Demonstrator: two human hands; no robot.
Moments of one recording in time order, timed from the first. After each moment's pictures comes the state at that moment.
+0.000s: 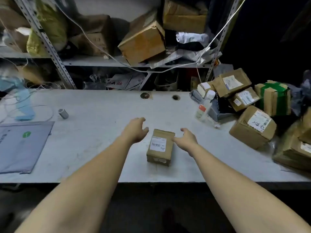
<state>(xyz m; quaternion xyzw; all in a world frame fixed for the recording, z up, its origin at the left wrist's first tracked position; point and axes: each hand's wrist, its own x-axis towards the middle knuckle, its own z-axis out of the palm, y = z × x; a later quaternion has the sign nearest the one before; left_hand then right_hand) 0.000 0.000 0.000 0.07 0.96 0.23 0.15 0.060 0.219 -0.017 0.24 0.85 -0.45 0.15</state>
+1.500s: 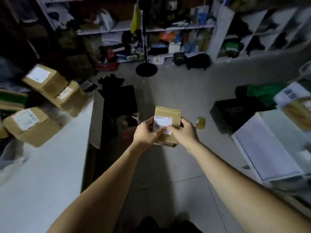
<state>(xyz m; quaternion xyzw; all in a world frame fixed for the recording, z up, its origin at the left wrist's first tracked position) 0.403 0.295 0.000 0.69 0.52 0.26 0.43 0.566 0.244 0.003 0.75 0.36 -0.38 -0.40</state>
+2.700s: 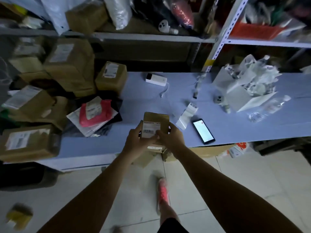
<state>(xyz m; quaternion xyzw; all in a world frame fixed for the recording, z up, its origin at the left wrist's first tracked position) 1.218 -0.114 -0.070 0.82 -0.06 -0.16 0.54 1.187 -0.265 -0.036 0.83 -0.28 -0.04 -0.48</state>
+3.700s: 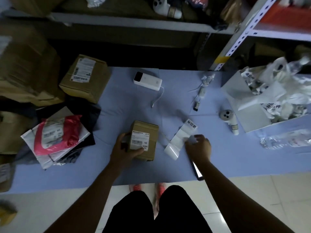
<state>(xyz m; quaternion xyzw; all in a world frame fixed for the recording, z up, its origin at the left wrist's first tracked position) 1.346 -0.184 -0.164 0.76 0.12 -0.21 0.60 1.314 -0.473 -0.118 0.86 -0.41 -0.07 -0.31</state>
